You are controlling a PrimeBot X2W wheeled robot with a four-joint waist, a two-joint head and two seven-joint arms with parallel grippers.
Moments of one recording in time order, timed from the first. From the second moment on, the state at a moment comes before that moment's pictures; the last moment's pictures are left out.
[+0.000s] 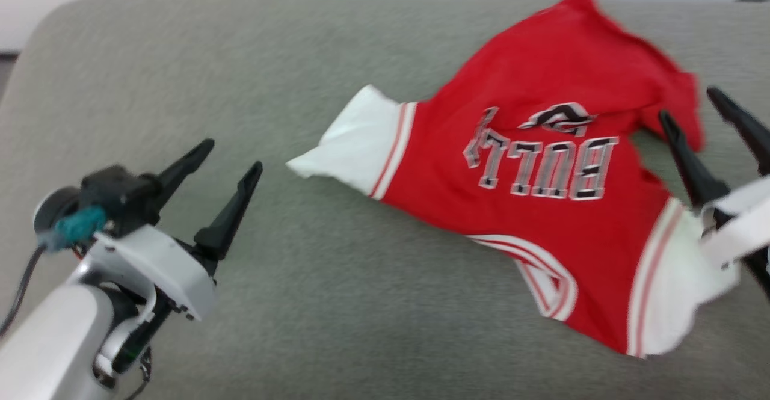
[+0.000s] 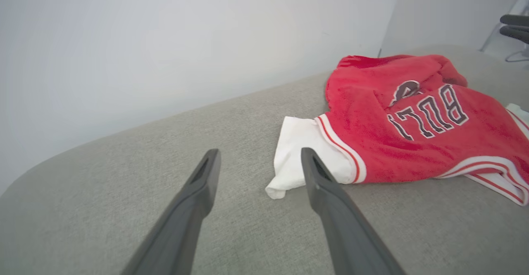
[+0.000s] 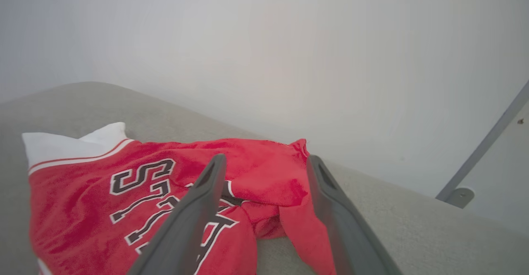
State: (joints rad) left arm -0.41 0.66 -0.40 -0.03 -0.63 -0.07 0.01; right arm -0.61 -0.68 0.53 0.32 0.65 0.13 -0.26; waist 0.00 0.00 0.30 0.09
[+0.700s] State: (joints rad) left arm -0.93 0.92 -1.18 0.12 -0.86 -0.13 0.32; right arm -0.14 -0.46 0.09 -0.22 0.45 0.13 -0.07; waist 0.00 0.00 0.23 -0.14
